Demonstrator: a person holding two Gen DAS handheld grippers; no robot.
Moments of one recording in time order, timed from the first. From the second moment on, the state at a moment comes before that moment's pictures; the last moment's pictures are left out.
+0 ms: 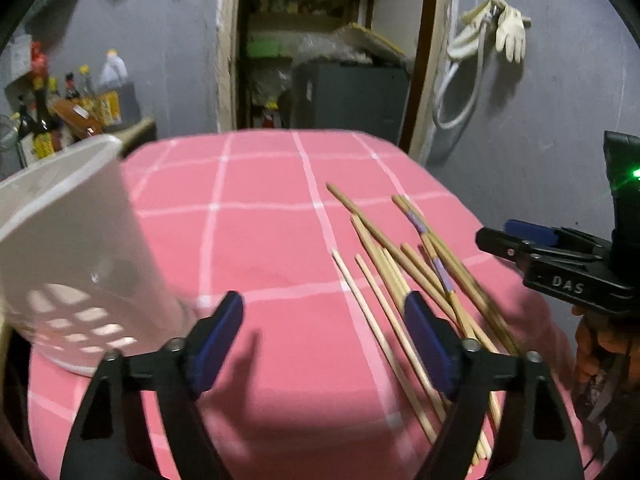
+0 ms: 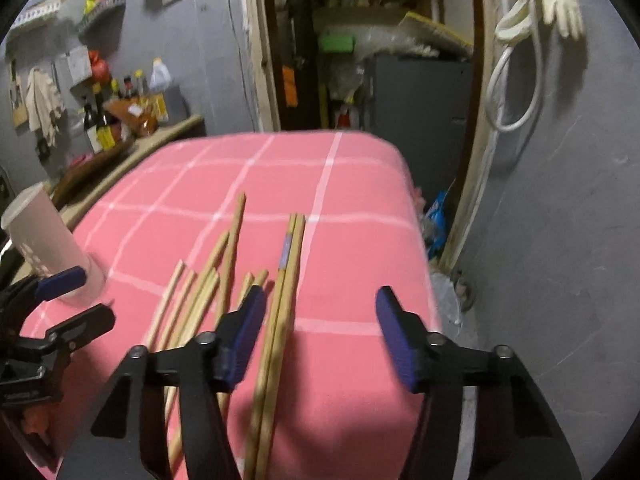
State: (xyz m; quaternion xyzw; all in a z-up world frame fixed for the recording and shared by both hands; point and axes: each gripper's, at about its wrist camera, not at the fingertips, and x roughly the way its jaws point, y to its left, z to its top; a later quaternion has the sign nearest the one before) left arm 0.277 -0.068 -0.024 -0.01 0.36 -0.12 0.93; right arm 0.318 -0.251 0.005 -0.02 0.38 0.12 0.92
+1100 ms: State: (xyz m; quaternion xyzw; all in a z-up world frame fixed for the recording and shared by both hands) left arm 0.323 -0.067 -0.040 -0.05 0.45 -0.16 0.88; right arm 0.360 -0.236 -0.018 -0.05 0.46 0.14 0.88
